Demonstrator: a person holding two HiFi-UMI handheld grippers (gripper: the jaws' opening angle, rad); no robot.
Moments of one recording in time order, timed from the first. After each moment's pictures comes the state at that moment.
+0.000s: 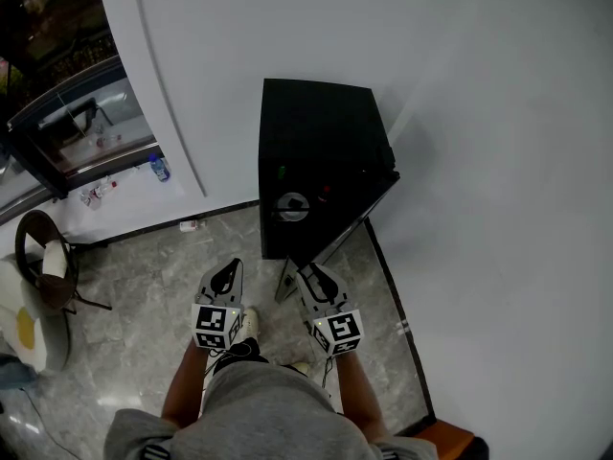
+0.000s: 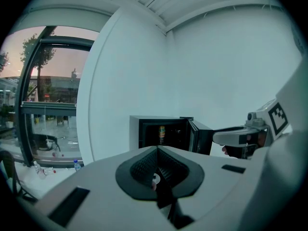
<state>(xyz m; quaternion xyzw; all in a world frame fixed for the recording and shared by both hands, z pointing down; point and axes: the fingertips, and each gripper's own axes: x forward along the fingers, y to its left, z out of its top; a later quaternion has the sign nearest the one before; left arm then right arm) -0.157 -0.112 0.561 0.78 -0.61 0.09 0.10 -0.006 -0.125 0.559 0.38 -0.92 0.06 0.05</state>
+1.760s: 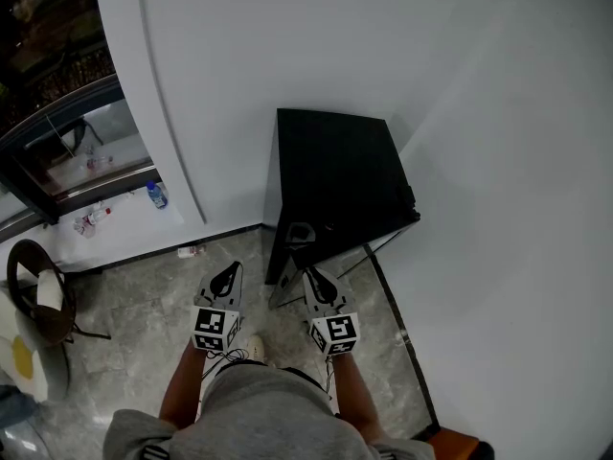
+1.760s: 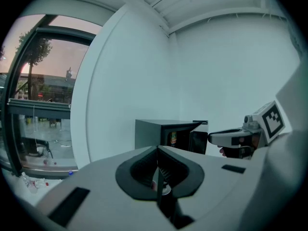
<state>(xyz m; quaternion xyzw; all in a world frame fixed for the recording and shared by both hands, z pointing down) -0.246 -0.208 0.556 0.80 -0.58 0.07 0.09 -0.084 -0.223 0.562 0.45 -0.89 0.05 0.06</state>
